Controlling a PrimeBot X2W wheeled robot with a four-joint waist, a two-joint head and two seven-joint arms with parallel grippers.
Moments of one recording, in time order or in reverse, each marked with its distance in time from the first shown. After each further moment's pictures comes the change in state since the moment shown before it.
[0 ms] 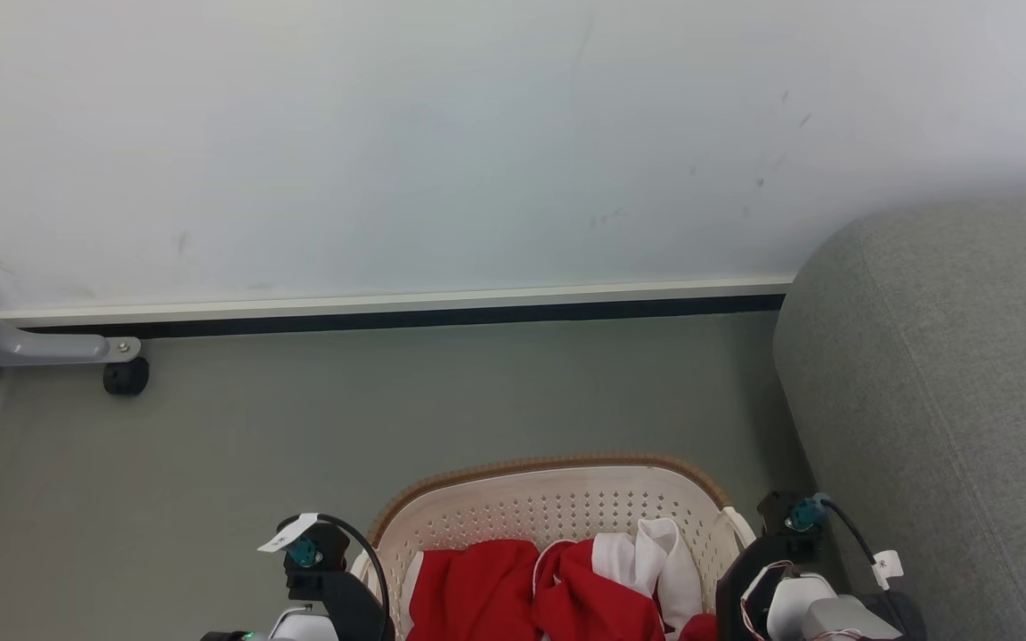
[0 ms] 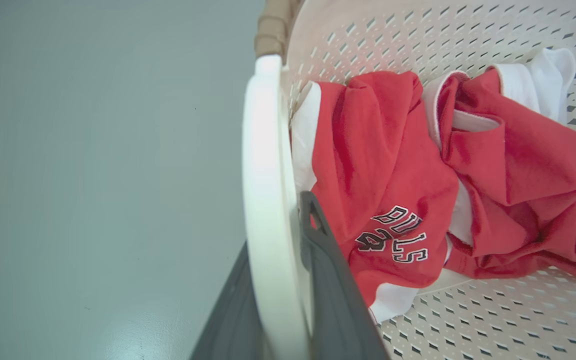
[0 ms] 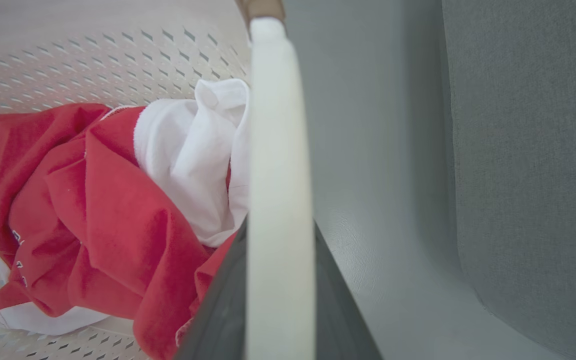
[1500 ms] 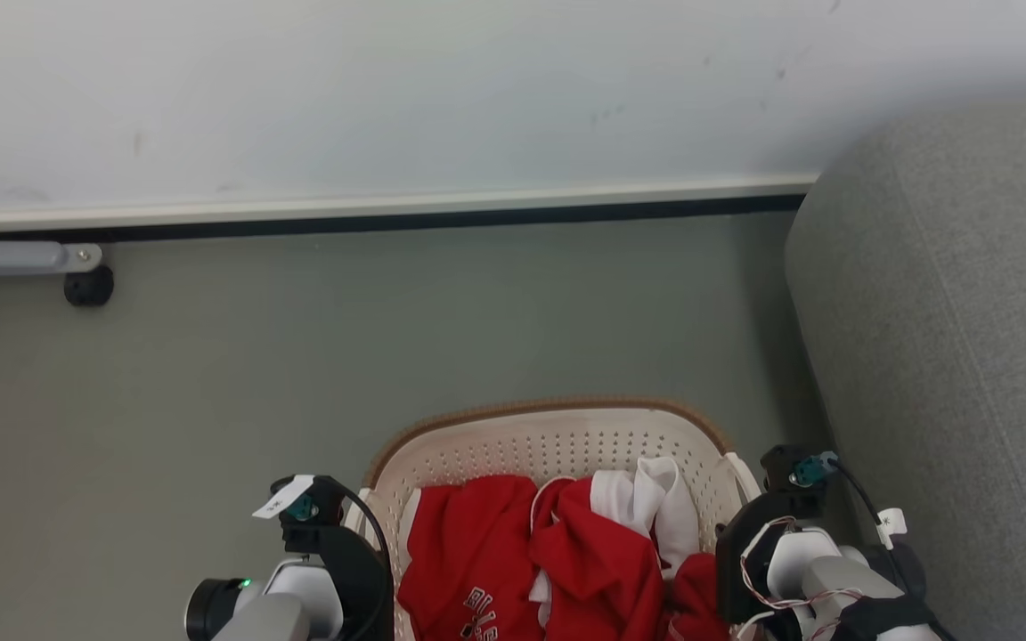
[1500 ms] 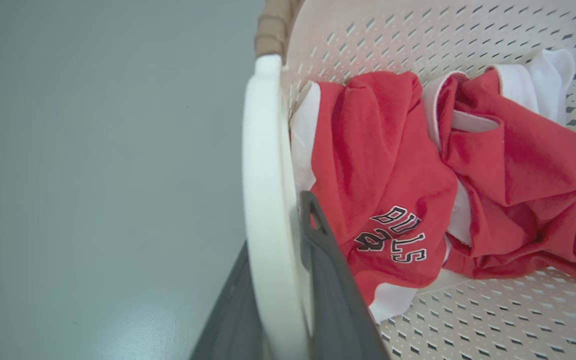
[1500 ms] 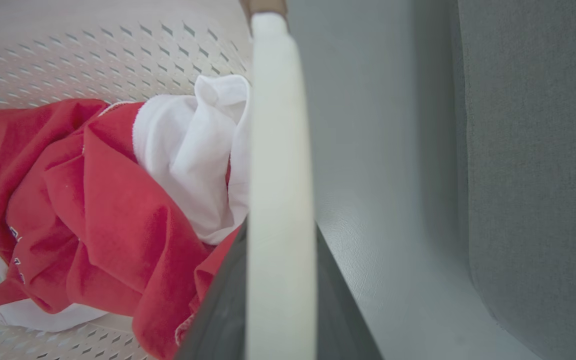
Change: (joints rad) left arm -0.069 0.002 -0.010 -0.003 -0.001 0.004 -0.058; right arm -0.068 -0.006 0.018 0.007 0.013 0.001 -0.051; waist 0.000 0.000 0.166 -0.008
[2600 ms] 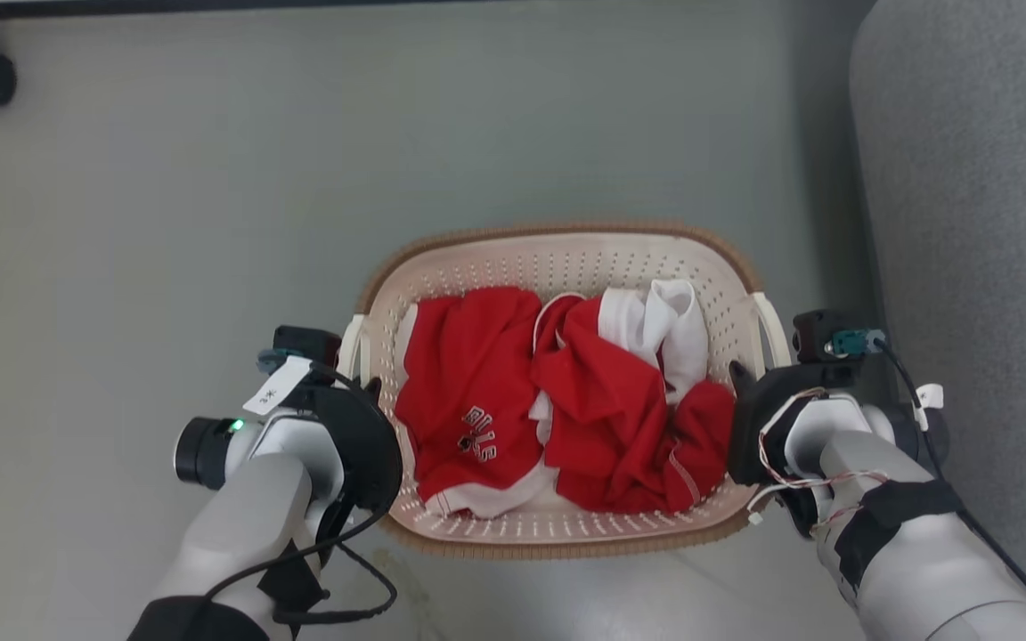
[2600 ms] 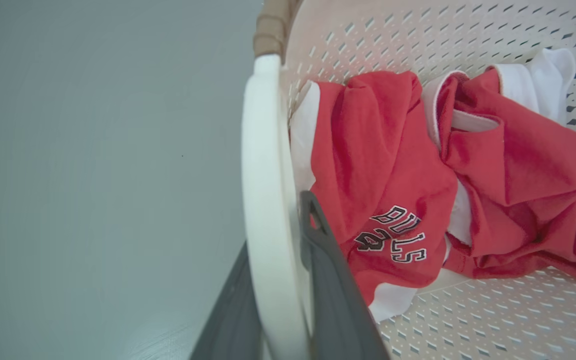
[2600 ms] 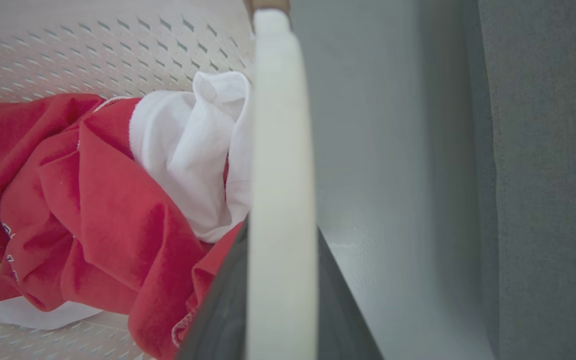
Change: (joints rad) left arm -0.205 0.005 -0.017 -0.040 0.029 0.039 -0.113; right arm -0.179 -0.039 -0.008 -0.031 0.000 0.000 -0.130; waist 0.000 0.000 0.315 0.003
